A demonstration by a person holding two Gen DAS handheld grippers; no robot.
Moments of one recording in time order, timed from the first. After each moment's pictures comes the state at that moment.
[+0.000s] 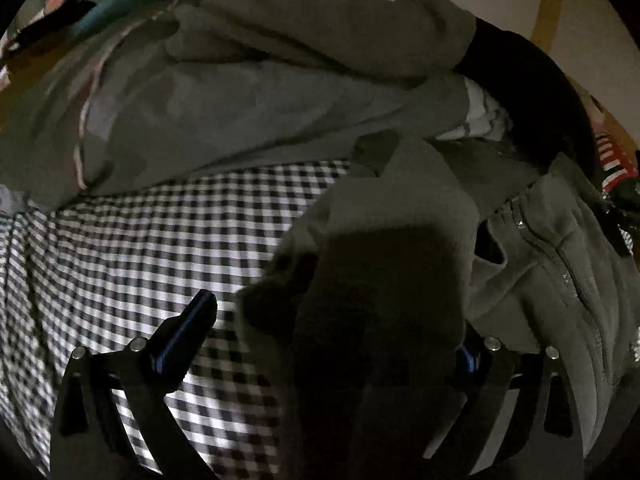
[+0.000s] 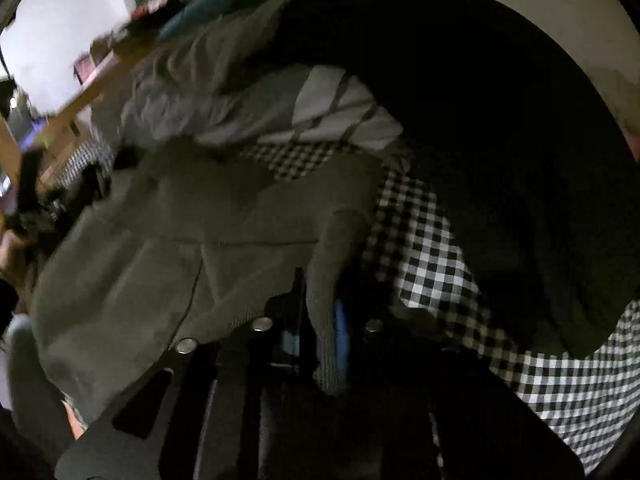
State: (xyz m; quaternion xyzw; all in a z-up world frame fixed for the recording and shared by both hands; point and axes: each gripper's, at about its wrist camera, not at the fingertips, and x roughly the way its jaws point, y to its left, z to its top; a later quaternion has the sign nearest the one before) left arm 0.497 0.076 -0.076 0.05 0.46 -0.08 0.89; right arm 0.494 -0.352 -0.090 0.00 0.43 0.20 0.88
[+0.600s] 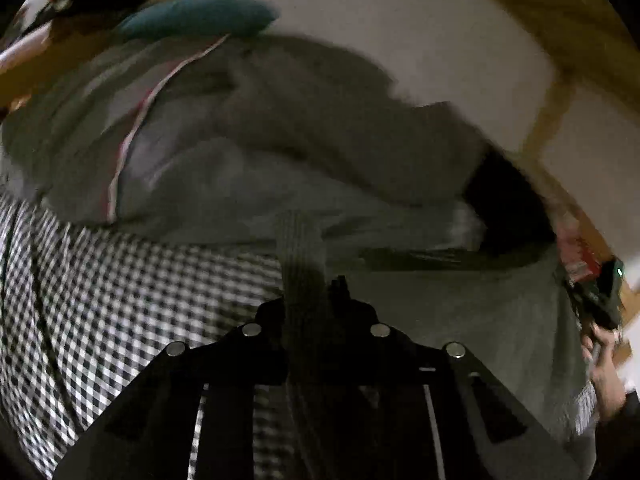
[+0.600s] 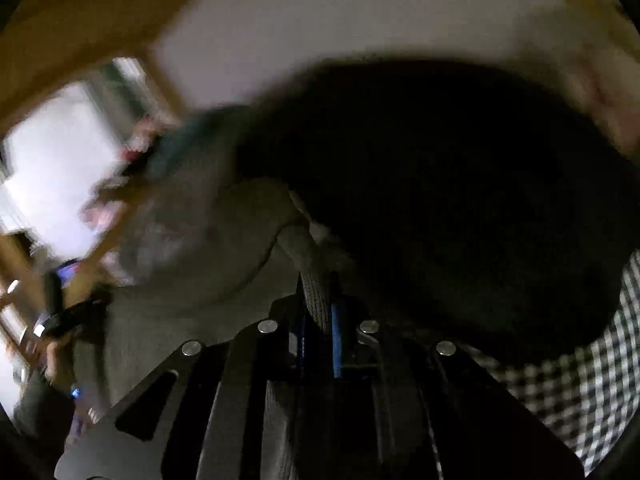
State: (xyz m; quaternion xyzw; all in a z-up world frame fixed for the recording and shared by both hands) left arm 0.523 0.142 -0.018 -0.11 0.39 -0.10 0.91; right arm 0.515 -0.430 -0.081 0.24 0.34 0.15 0.90
